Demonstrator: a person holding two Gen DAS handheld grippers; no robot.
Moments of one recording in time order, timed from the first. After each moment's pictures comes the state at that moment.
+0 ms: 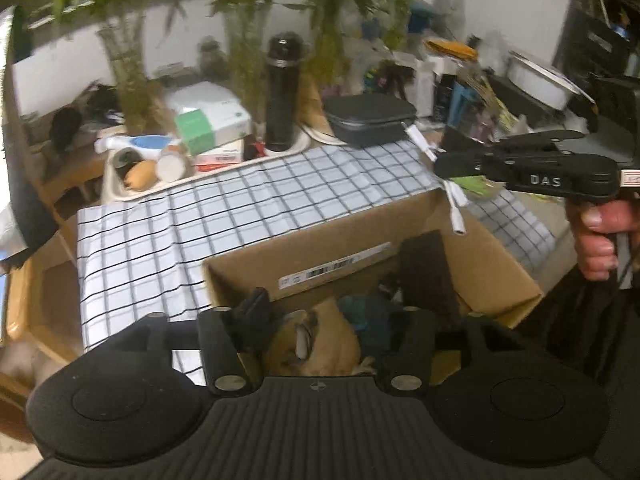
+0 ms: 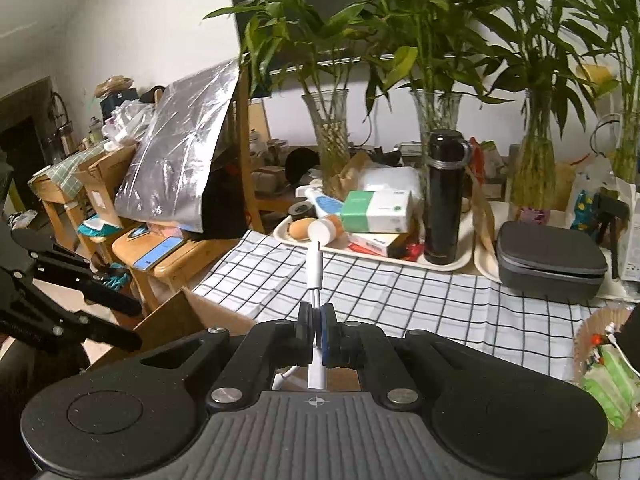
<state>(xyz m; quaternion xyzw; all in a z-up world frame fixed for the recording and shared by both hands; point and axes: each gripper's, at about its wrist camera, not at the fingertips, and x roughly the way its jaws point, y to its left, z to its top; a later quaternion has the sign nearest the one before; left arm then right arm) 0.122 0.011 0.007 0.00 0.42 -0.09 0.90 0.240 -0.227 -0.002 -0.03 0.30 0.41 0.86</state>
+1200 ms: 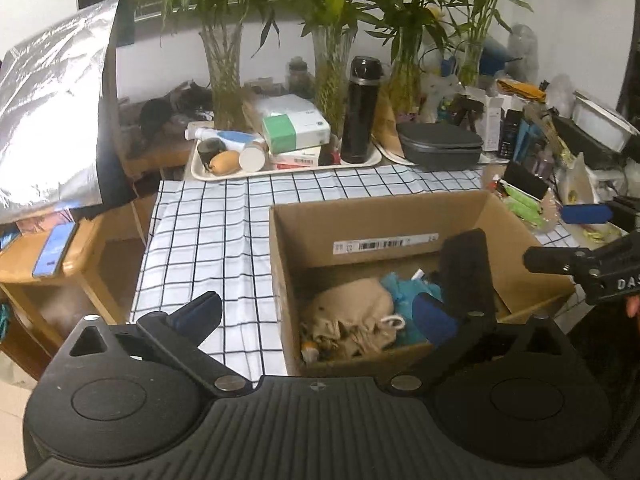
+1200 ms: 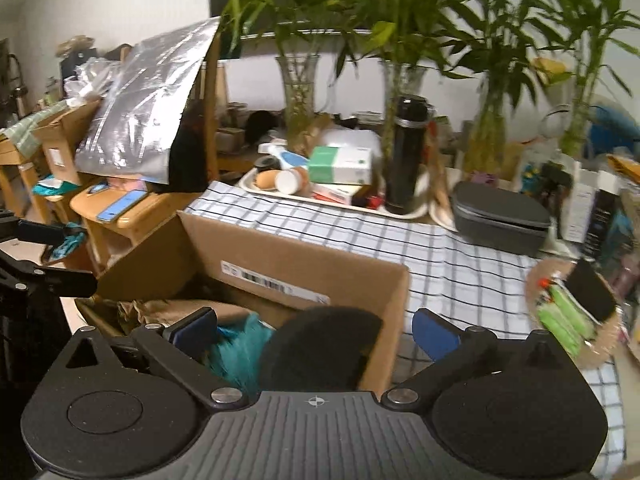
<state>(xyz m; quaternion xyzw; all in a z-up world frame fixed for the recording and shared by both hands) 0.058 0.002 -0.001 -0.03 0.37 0.04 0.93 0.152 -0.233 -0.015 -0.08 0.33 0.32 0.89</state>
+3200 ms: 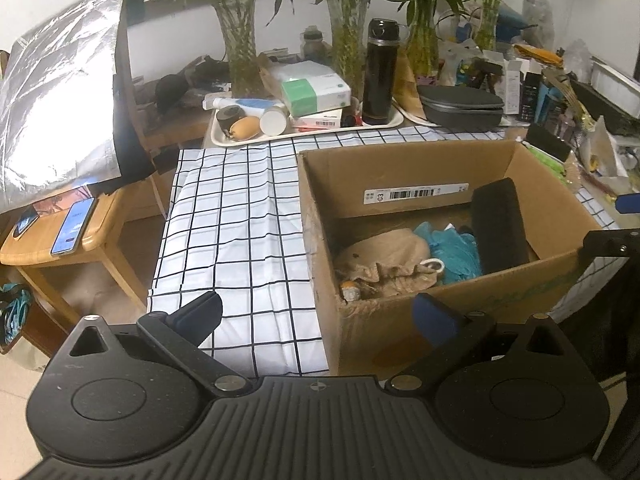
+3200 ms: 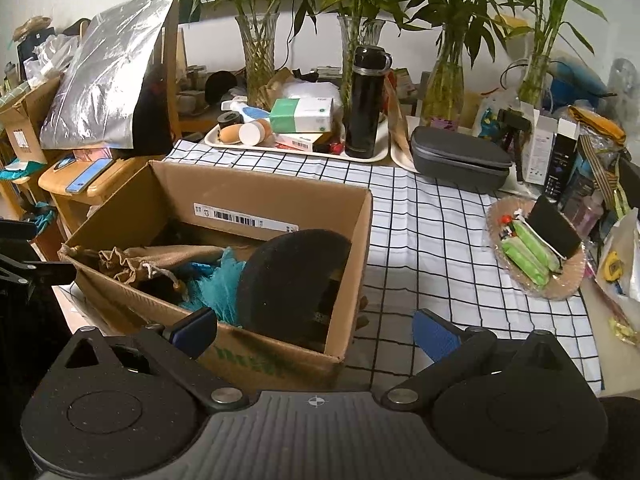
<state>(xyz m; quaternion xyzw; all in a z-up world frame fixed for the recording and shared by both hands) 0.048 0.010 -0.022 0.00 0.41 0.06 0.91 0.128 -0.247 -0.023 -0.09 0.39 0.25 0.88</state>
